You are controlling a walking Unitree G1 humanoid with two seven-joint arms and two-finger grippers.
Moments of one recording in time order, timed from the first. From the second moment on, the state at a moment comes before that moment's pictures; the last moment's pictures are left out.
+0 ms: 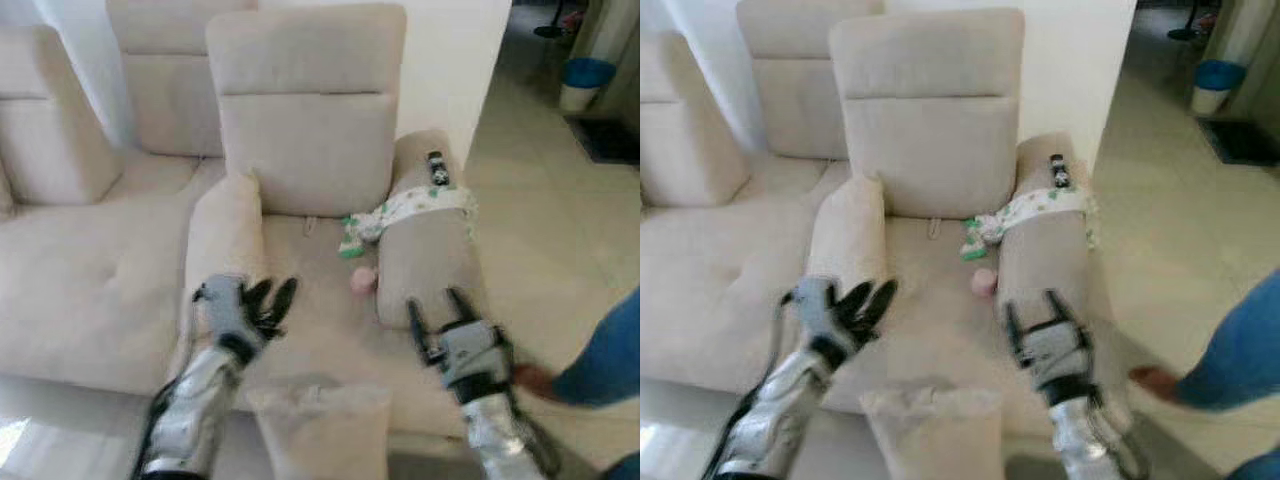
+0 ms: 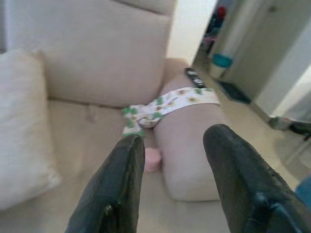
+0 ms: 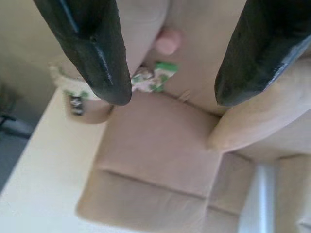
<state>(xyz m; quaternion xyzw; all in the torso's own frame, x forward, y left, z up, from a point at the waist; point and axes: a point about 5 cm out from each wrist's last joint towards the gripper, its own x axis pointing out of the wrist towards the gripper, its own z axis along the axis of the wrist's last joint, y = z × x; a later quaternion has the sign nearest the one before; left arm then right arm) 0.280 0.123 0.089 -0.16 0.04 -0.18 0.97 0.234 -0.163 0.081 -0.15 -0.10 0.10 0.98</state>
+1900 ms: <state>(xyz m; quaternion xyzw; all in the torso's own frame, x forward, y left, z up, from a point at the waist) 0.264 0.117 0.051 0.08 0.10 -0.28 0.95 0.232 -0.158 0.053 -0.10 0.02 0.21 0.97</state>
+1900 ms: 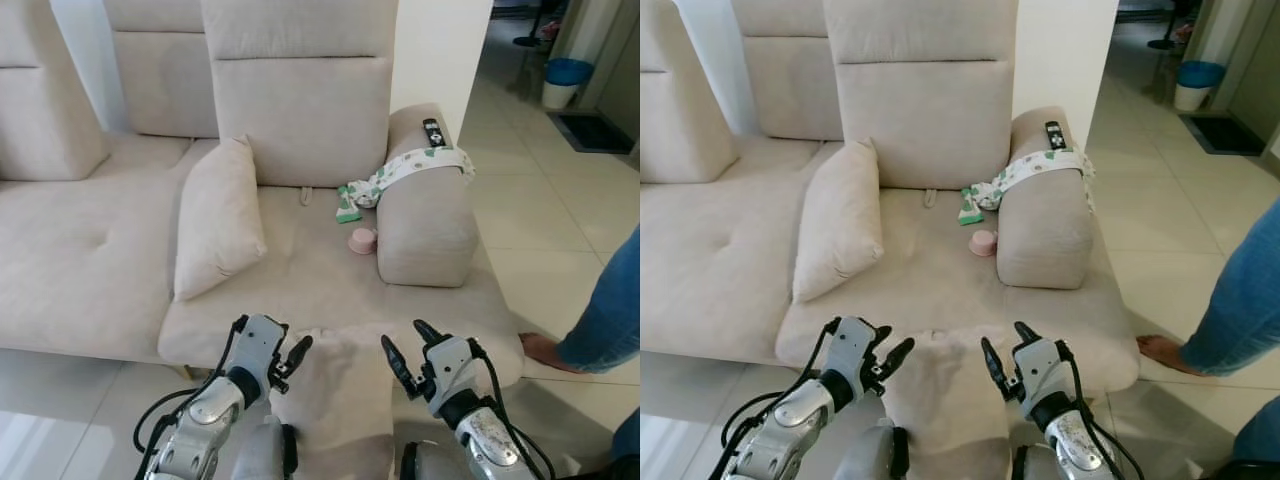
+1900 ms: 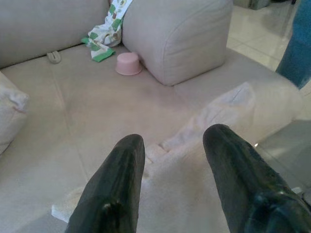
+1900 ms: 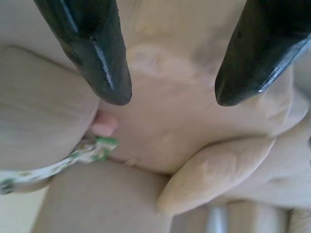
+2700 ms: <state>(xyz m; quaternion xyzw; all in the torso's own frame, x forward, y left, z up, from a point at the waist) 0.272 0.104 0.069 0.20 0.07 -0.29 0.93 0.287 -0.189 0.053 -0.37 0.08 0.29 0.88</state>
